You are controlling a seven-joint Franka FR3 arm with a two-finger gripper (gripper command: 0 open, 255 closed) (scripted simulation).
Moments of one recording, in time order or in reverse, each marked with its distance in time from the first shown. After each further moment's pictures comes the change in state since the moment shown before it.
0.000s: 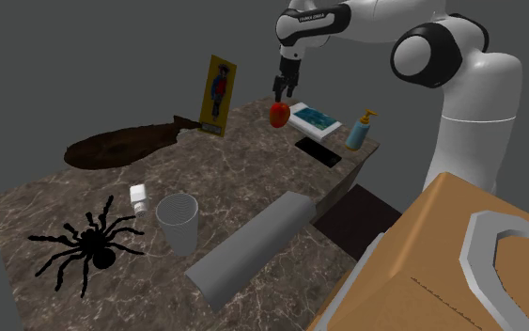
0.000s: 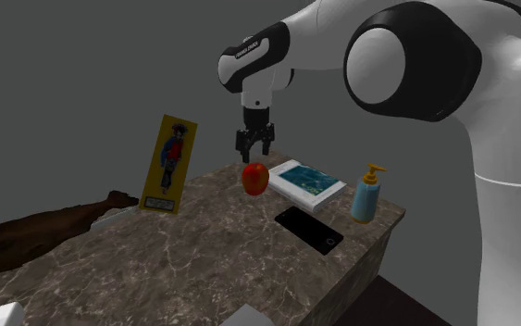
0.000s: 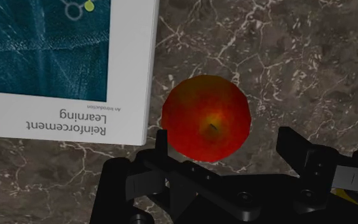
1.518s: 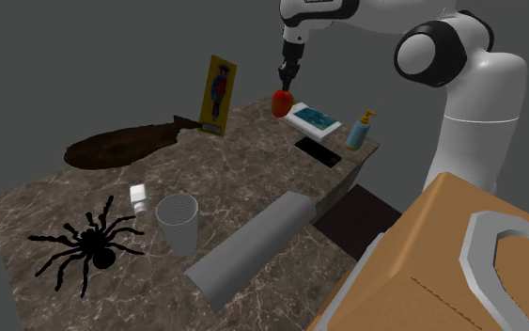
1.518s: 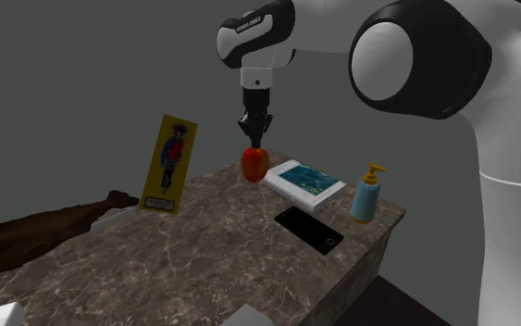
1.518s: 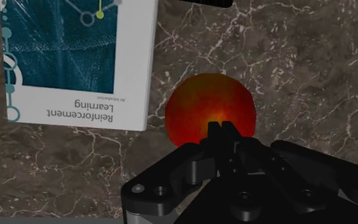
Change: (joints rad) arm -0.003 -0.021 -0.003 0.108 -0.006 -0.127 0.010
